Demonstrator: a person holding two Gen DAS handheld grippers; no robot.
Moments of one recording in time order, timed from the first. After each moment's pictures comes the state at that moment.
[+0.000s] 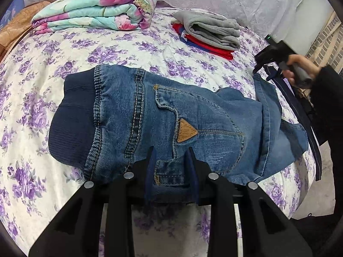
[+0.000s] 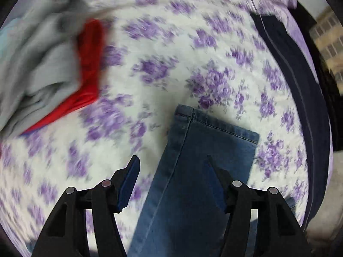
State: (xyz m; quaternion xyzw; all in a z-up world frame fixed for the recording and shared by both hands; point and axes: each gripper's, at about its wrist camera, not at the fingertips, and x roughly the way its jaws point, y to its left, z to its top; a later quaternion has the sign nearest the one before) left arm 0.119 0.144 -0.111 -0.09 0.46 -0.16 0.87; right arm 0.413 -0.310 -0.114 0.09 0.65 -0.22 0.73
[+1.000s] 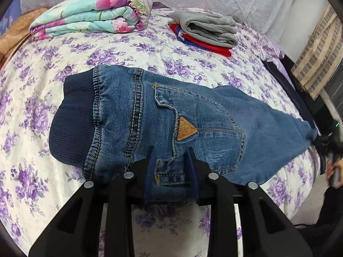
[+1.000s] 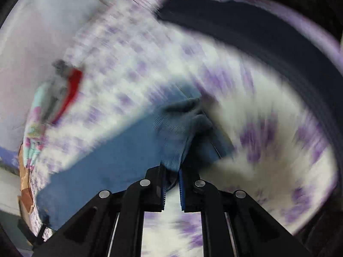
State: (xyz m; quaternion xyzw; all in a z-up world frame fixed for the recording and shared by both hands) left arm 0.114 0.138 -0.111 -0.06 0.46 -0.16 0.87; right arm 0.052 -0.489 -0.160 0.33 0.45 -0.11 0.82
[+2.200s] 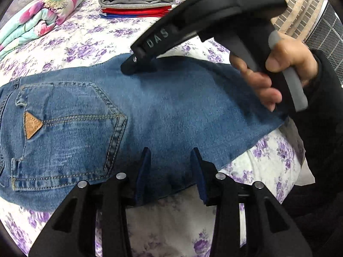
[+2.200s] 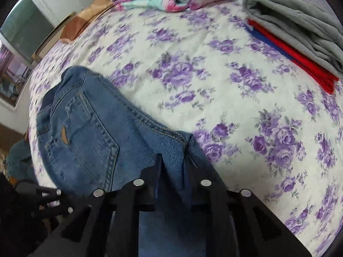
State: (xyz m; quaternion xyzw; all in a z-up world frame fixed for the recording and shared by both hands) left arm 0.108 -0.004 -0.124 0.02 0.51 -0.26 0.82; right arm 0.249 -0.119 -0.126 -0.11 0.54 0.31 0.78
